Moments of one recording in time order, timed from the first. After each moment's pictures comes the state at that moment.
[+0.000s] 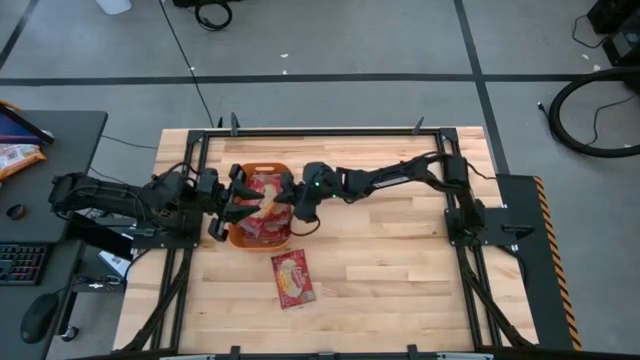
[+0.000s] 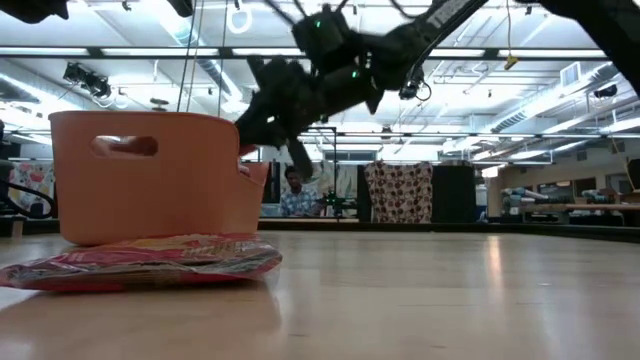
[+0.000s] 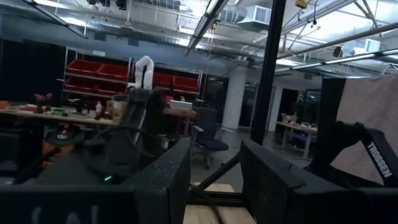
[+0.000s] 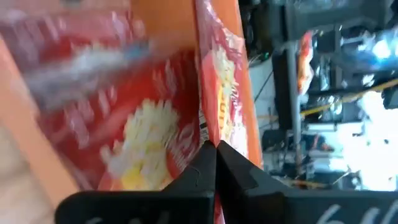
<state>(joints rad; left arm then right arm) -0.08 0.73 0.46 0.59 0.02 -0.17 -0.13 2.08 1.40 0.30 -0.16 -1.40</state>
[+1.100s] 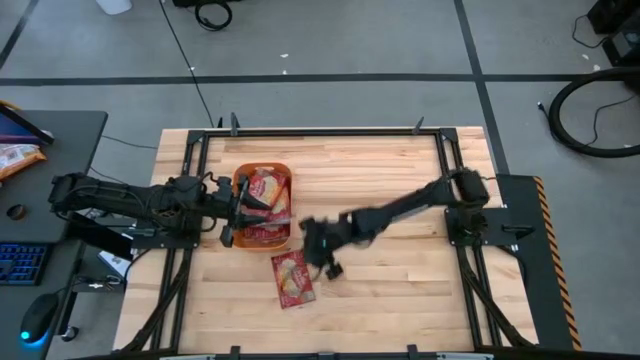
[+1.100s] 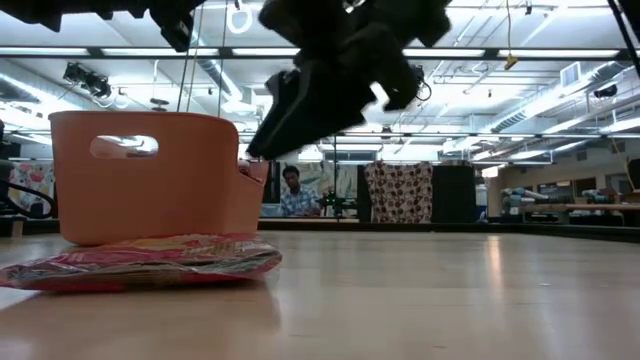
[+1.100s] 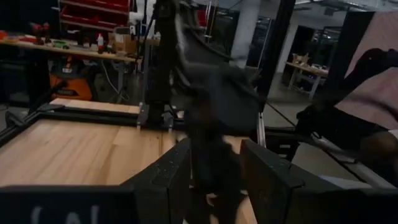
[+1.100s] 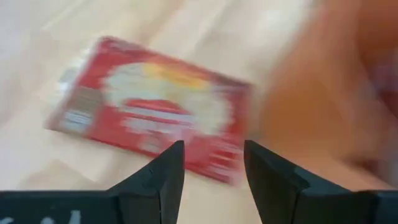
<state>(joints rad) -0.08 0.73 0.46 0.30 0.04 -0.17 0.18 1.98 1.39 -0.21 -0.07 -0.37</state>
